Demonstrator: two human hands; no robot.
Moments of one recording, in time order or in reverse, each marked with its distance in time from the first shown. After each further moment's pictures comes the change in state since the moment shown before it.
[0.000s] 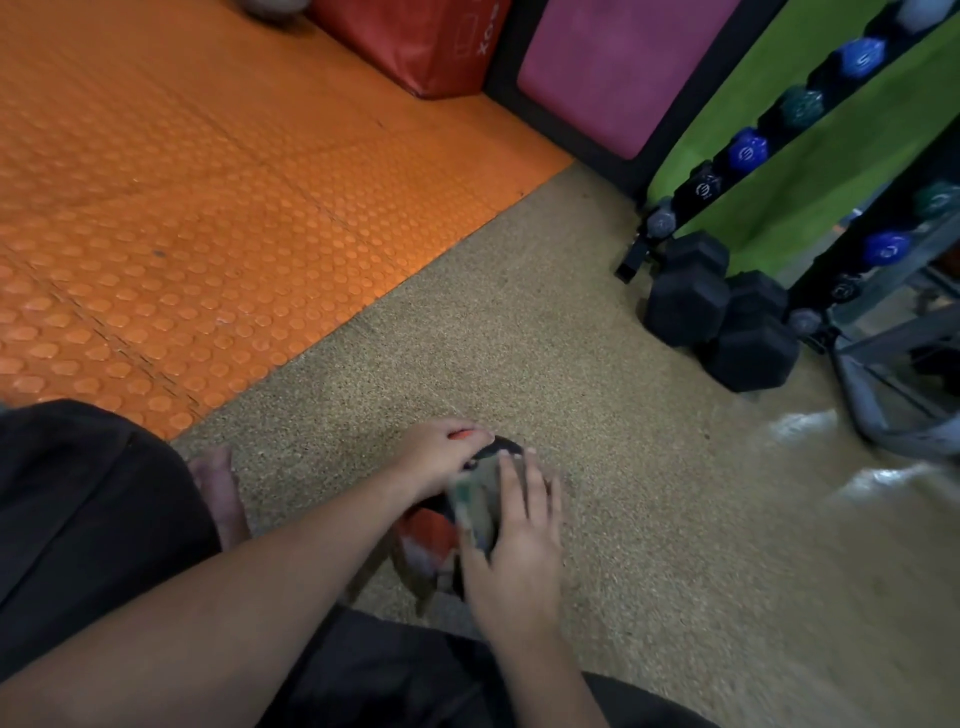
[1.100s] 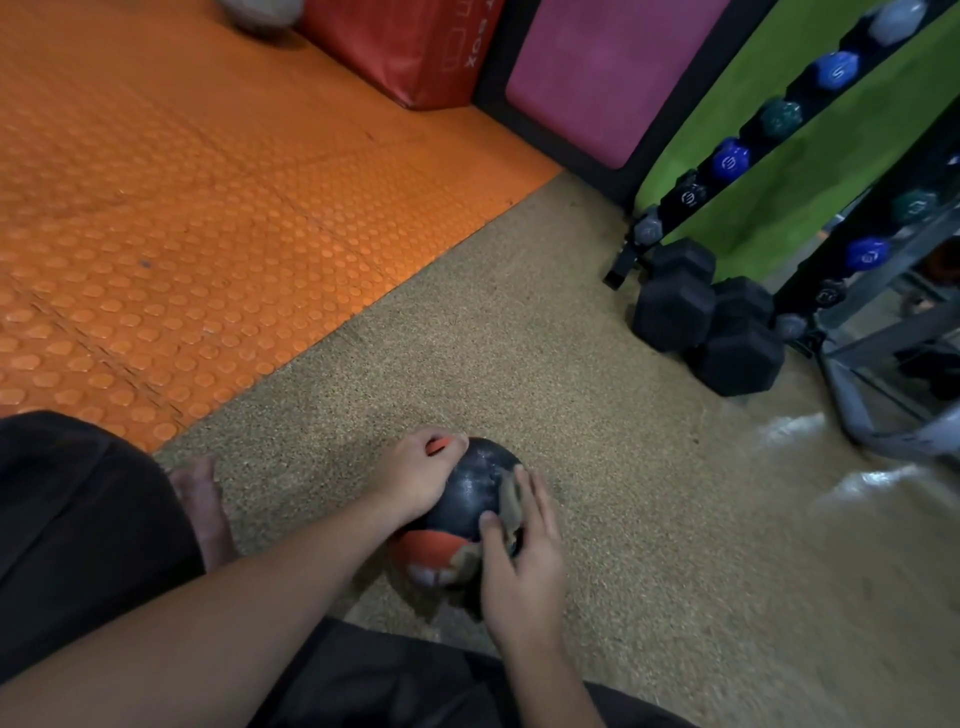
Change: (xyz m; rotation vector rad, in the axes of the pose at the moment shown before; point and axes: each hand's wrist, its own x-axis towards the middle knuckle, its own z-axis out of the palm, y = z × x) left_hand -0.012 -0.006 0.006 -0.062 0.158 0.021; right_hand -0.003 0.014 -0.003 0.395 0.177 0.130
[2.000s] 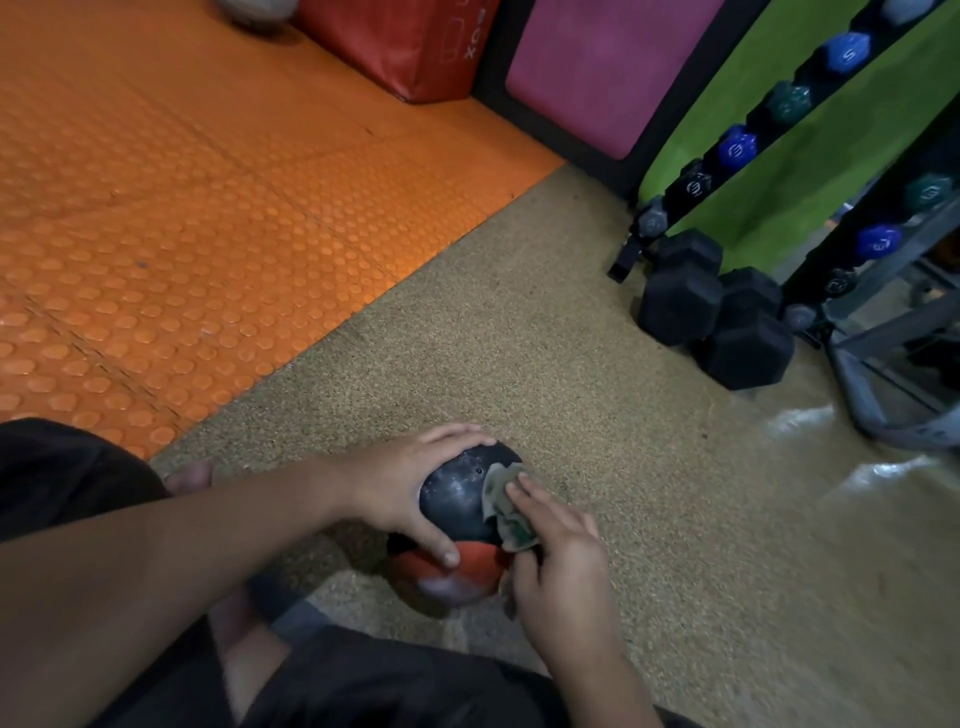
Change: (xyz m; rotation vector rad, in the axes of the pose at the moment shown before) left_hand 0.008 0.007 -0.062 0.568 -0.680 0.545; right_hand 0.011 0.001 -0.039 -0.331 -0.086 -0.235
